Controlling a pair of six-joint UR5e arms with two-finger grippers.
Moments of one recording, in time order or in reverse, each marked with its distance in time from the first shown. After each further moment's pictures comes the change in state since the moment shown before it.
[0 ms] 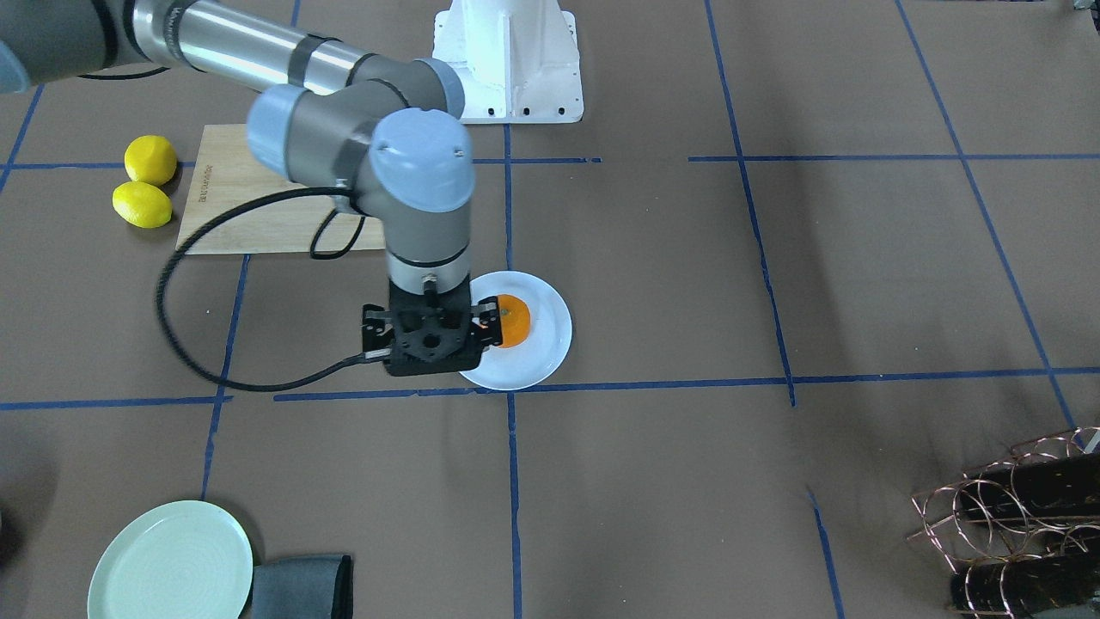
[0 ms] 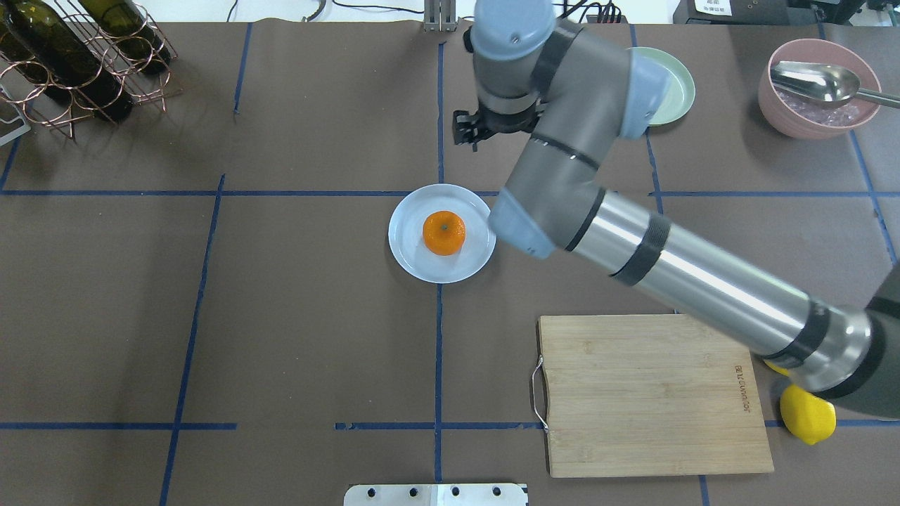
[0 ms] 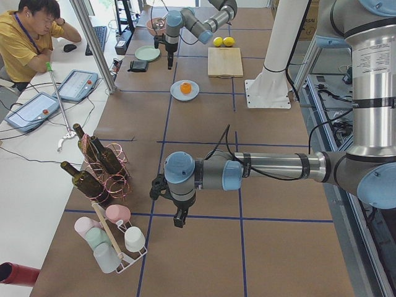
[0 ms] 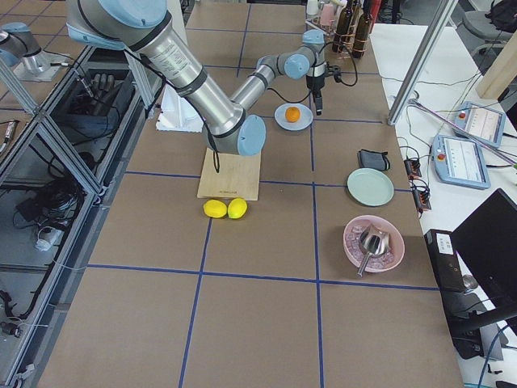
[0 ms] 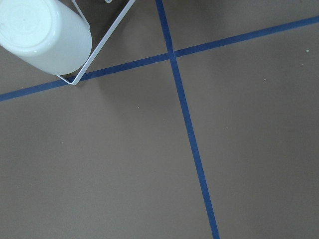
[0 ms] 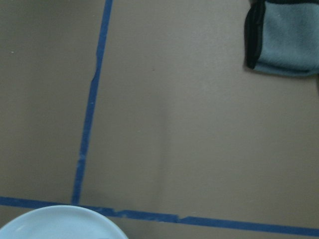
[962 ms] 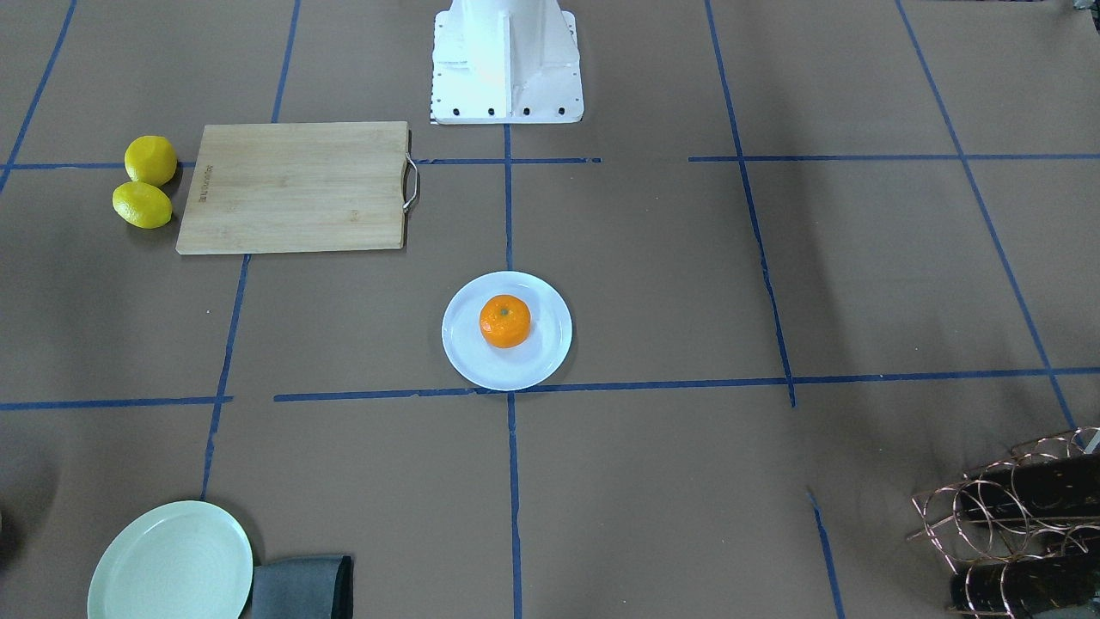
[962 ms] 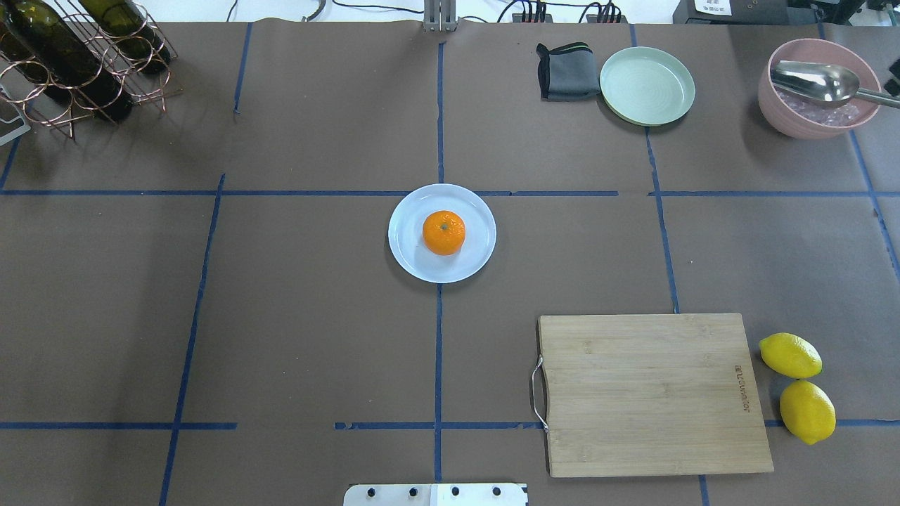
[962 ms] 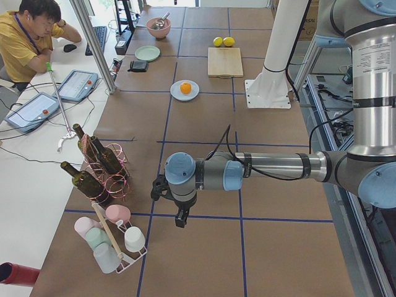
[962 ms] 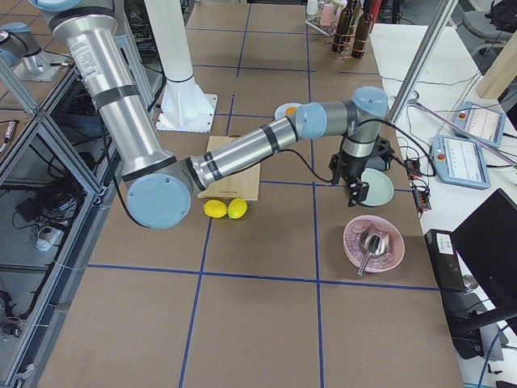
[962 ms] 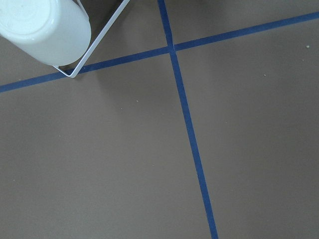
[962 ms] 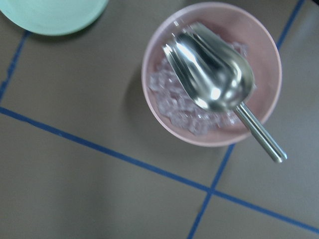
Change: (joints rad) left arm 0.000 0.003 -0.002 0.004 -0.012 -0.007; right arm 0.647 -0.544 0.200 -0.214 0.283 -1.030
